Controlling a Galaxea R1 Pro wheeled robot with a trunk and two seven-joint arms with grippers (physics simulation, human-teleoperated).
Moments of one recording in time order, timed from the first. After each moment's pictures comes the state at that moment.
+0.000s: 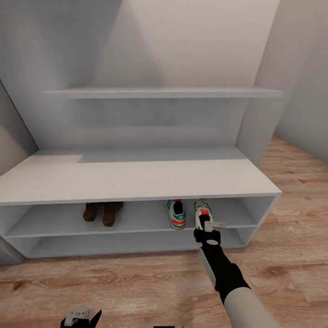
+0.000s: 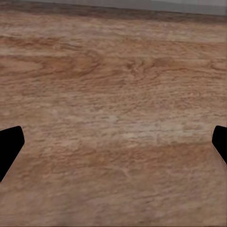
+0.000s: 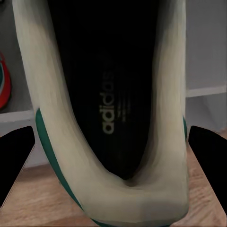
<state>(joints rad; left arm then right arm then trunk) -0.28 0.11 0.54 -0.37 -0.28 -0.33 -0.52 -0.61 0.16 0.02 -0.79 0.05 0.28 -0.34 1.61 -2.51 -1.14</state>
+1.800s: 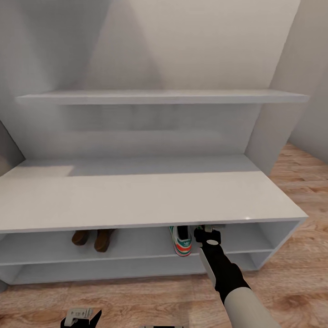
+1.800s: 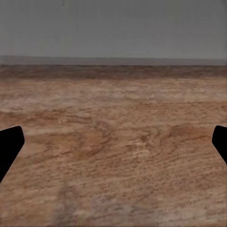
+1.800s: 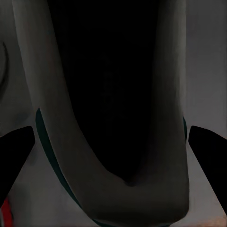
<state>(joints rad) -0.28 0.11 0.54 -0.37 -0.28 -0.33 -0.52 -0.61 0.16 0.02 -0.79 0.05 0.28 -0.34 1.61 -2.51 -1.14</state>
